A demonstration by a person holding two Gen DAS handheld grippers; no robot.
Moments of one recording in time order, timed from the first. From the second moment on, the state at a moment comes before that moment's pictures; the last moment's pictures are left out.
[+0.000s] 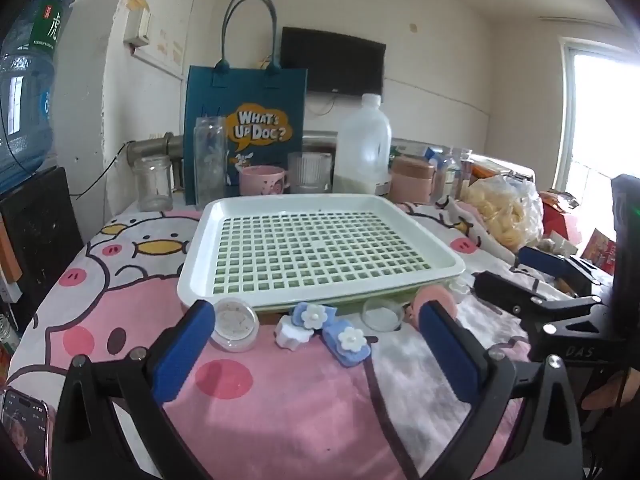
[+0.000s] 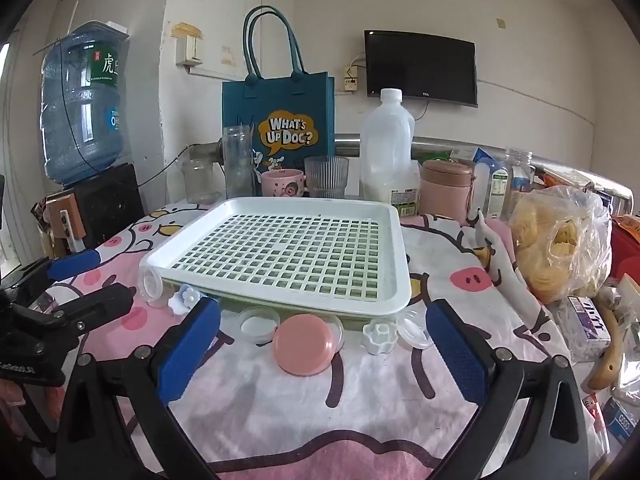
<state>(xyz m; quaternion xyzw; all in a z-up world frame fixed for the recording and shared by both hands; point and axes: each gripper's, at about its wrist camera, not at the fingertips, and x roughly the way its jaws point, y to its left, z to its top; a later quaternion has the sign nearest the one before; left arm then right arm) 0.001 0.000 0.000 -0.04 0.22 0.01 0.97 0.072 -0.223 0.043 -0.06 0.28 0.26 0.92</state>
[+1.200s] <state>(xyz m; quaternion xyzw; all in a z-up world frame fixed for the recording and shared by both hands) 0.056 0.071 -0.039 -0.20 0.34 0.06 0.92 0.111 -0.189 -0.001 -0.07 0.45 0.29 0.84</state>
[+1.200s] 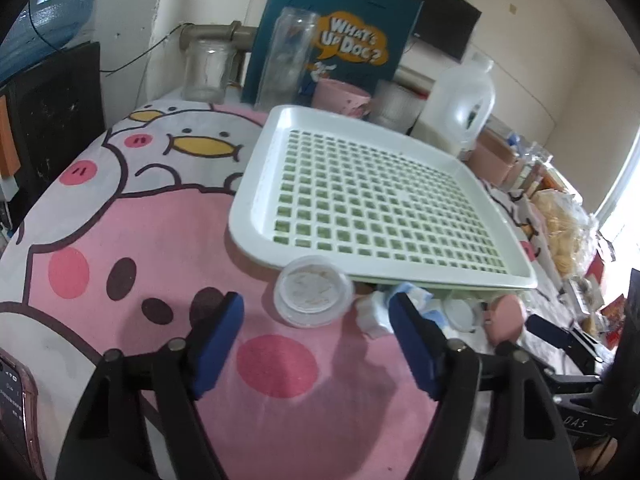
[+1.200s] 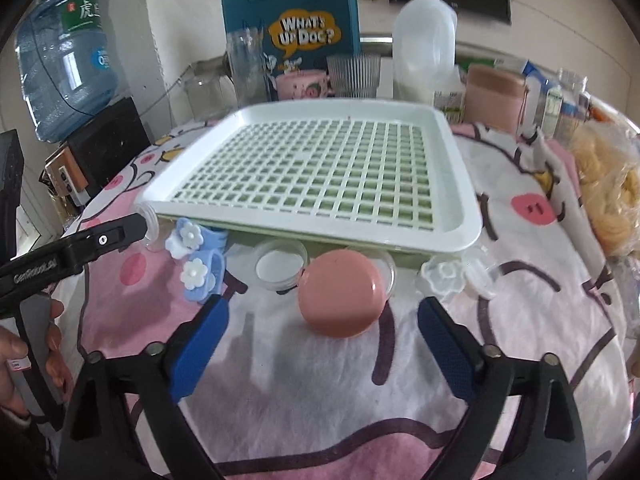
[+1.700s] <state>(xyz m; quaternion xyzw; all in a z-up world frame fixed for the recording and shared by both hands) 0.067 0.071 -0.043 -0.17 0.36 0.09 0.91 0.124 -0.184 -0.006 -0.08 0.46 0.25 0.85</state>
